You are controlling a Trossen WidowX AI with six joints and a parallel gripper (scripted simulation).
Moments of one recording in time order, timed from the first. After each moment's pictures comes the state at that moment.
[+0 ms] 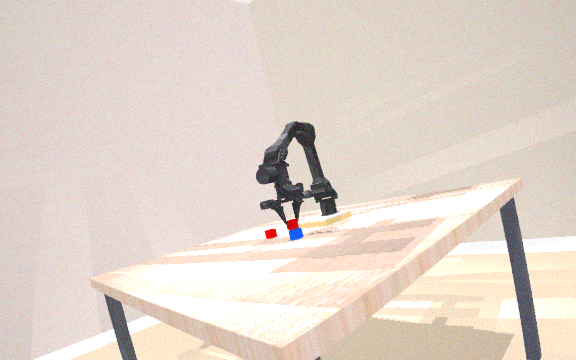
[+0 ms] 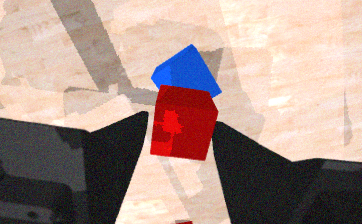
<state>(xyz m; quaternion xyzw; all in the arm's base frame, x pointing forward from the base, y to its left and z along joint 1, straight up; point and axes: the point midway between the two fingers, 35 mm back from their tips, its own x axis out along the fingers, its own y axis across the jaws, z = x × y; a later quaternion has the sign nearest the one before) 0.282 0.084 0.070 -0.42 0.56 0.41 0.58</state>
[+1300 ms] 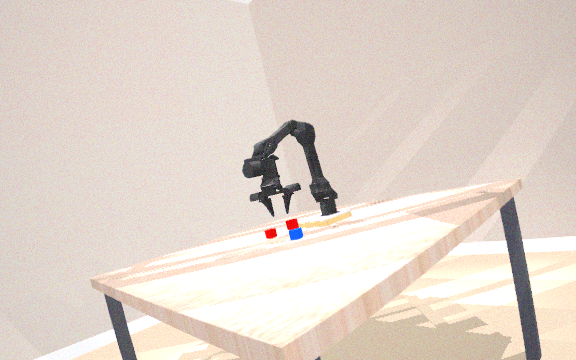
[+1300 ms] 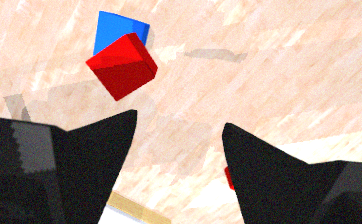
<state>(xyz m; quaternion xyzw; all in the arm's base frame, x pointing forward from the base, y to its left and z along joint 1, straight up) 0.287 0.034 0.105 -0.19 0.67 0.20 0.69</state>
